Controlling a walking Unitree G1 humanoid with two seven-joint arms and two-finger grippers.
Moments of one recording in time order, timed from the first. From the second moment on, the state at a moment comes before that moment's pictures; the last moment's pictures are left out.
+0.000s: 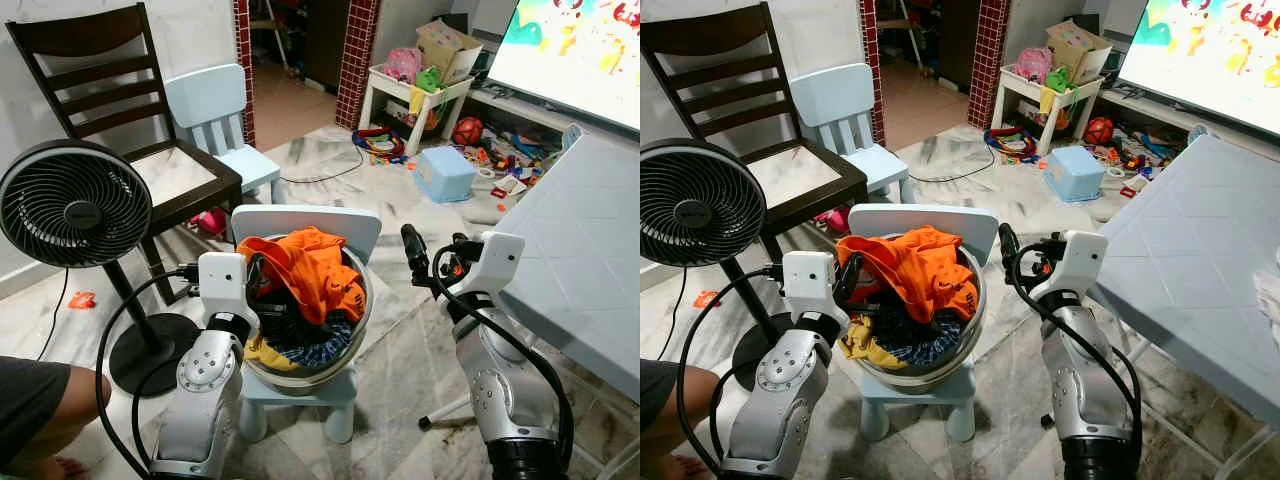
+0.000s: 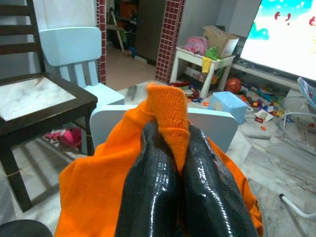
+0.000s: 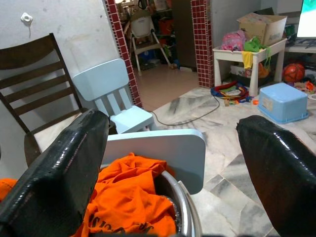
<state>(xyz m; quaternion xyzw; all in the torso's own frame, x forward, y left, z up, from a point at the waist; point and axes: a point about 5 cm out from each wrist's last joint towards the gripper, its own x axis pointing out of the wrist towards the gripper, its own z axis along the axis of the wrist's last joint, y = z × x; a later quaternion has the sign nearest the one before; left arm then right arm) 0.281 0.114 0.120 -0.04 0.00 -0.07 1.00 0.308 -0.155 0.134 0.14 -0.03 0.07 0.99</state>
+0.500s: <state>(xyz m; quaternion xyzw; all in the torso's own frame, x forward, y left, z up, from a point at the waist) 0.285 0.113 0.123 -0.04 0.00 -0.07 1.00 0.303 -0.156 0.127 0.14 -0.01 0.06 0.99</state>
